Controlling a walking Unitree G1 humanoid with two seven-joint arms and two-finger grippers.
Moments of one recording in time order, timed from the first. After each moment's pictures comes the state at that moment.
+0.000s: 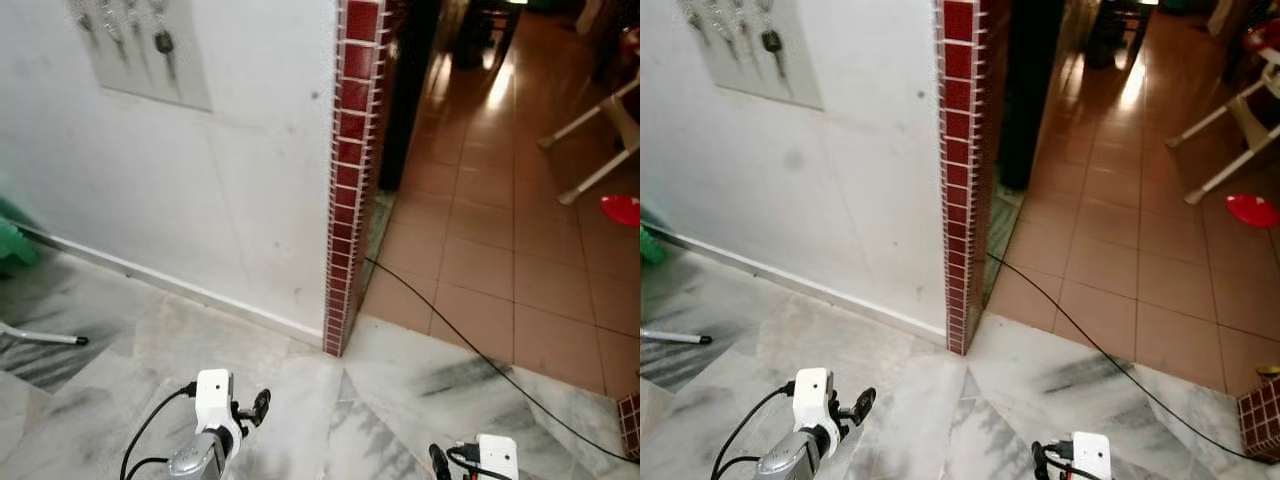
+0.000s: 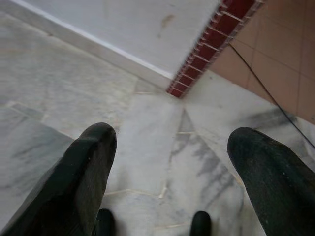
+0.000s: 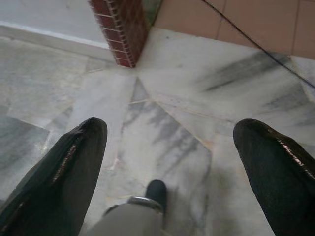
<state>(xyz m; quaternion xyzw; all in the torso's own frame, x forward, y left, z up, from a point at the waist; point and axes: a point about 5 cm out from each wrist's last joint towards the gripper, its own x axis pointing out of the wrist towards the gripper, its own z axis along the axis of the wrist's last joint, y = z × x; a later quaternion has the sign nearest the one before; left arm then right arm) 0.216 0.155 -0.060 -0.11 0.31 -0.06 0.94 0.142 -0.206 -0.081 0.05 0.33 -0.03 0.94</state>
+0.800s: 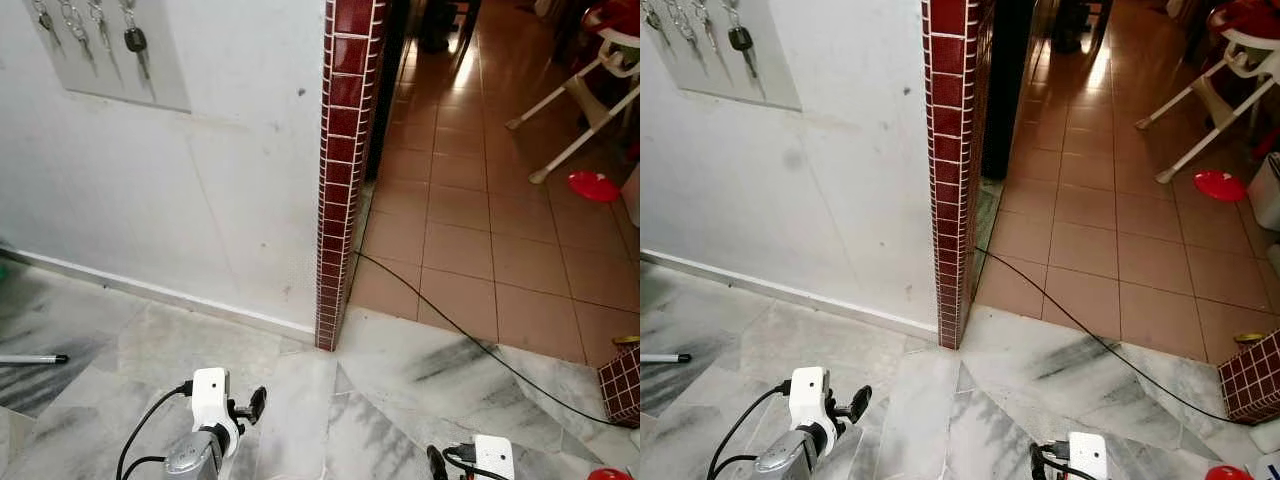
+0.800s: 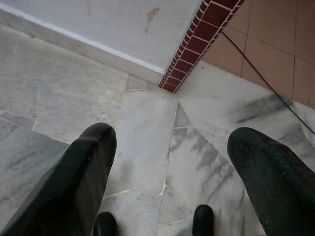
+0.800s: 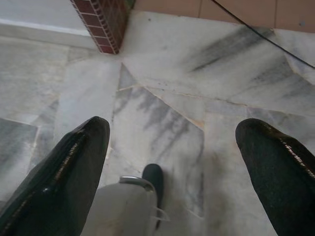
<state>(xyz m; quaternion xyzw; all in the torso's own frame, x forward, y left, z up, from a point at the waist) 0.217 0.158 -0.059 -0.11 0.31 -0.05 0.94 0.141 -0.208 -0.083 0.04 0.34 -0.04 0.94</state>
